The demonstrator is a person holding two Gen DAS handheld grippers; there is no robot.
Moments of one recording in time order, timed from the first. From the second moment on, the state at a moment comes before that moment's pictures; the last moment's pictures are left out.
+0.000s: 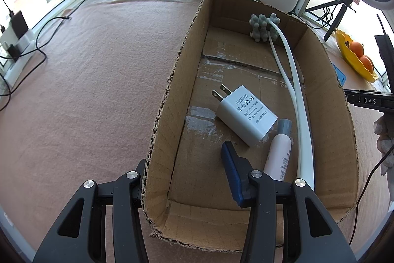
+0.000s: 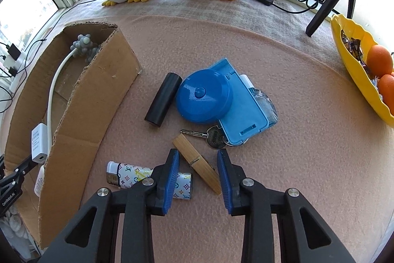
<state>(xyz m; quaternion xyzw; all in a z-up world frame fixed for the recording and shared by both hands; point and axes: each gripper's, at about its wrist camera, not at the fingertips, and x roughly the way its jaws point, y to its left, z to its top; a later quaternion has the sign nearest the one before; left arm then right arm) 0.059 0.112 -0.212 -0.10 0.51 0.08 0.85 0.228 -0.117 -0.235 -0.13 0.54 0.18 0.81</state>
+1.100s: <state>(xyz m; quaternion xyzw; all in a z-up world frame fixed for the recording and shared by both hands) 0.060 0.110 -0.211 -0.11 0.50 0.08 0.85 0.188 -0.126 -0.197 -0.11 0.51 0.18 0.83</state>
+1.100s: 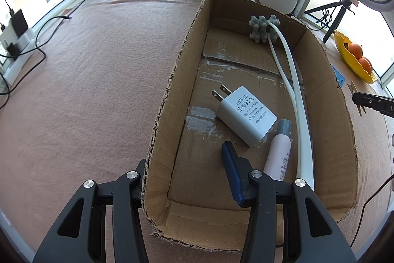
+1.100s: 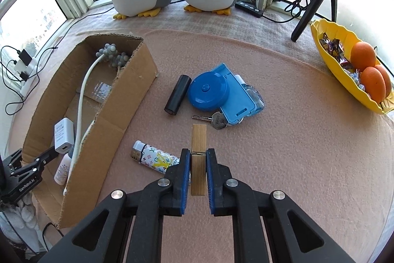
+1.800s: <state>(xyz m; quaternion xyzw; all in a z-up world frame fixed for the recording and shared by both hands) 0.060 0.110 -0.211 -0.11 0.50 0.08 0.85 0.141 -0.039 -0.154 -0.11 0.46 0.28 0.83</state>
